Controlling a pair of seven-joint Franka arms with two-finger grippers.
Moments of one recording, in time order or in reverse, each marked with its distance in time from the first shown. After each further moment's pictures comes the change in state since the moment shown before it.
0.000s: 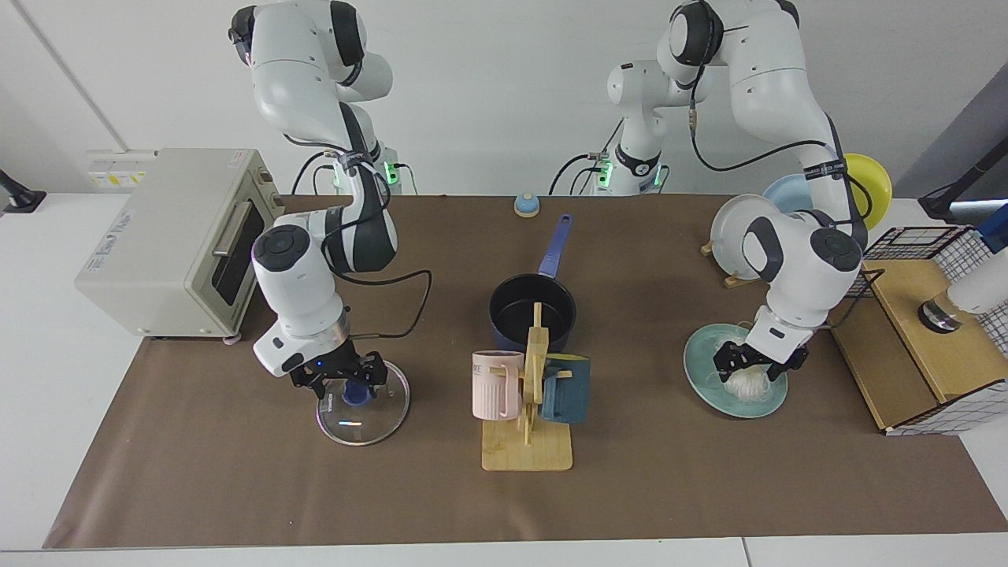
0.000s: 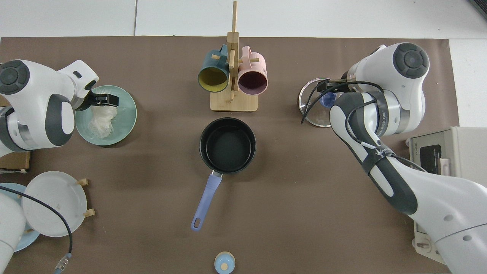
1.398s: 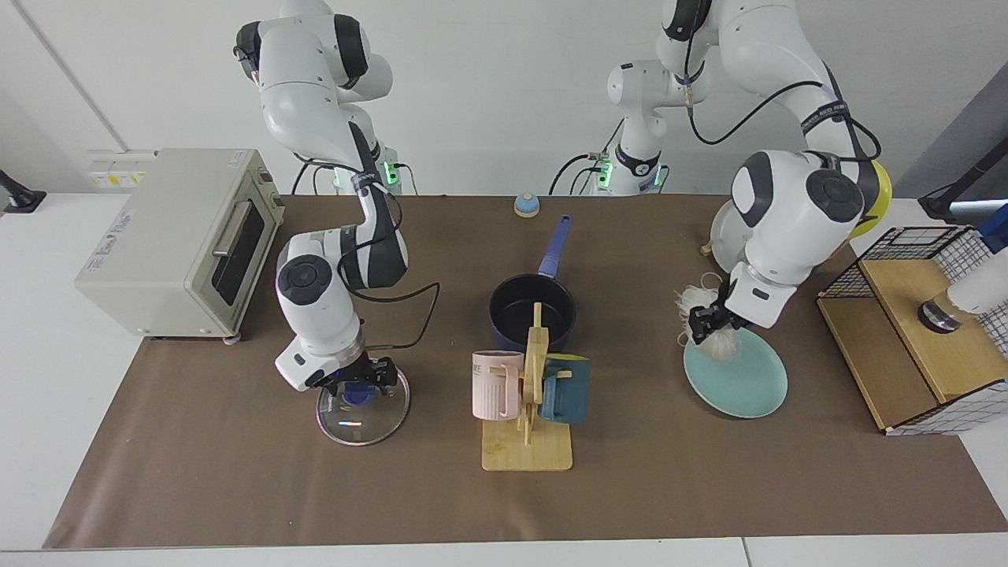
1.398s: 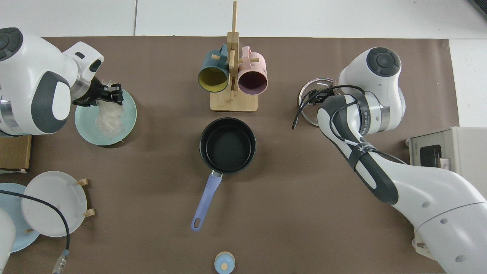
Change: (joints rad) left arm -0.002 -0.134 -0.172 0.167 -0.010 -0.420 -0.370; right arm 0.009 0.057 0.009 0.022 -0.039 -0.102 0.010
